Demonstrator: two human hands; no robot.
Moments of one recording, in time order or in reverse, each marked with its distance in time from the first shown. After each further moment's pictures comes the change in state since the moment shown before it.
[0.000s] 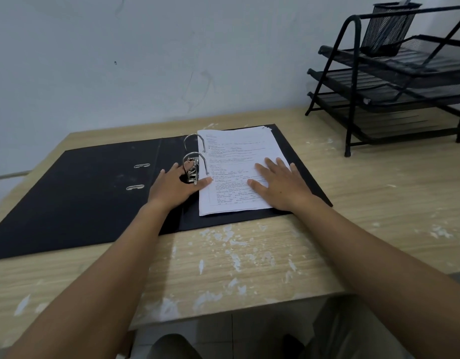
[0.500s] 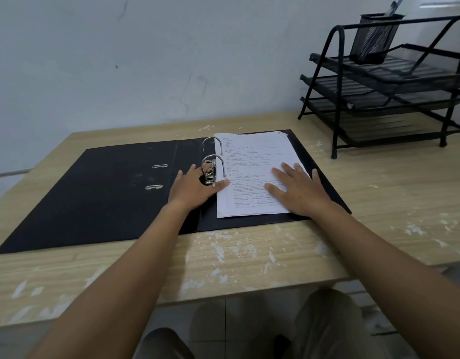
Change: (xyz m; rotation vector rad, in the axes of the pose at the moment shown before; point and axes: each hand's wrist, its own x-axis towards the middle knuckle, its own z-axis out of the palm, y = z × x) left_hand -0.031 0.054 0.029 0.007 -0.001 0.068; right_hand -0.039 0.050 -0.008 0.032 0.016 0.064
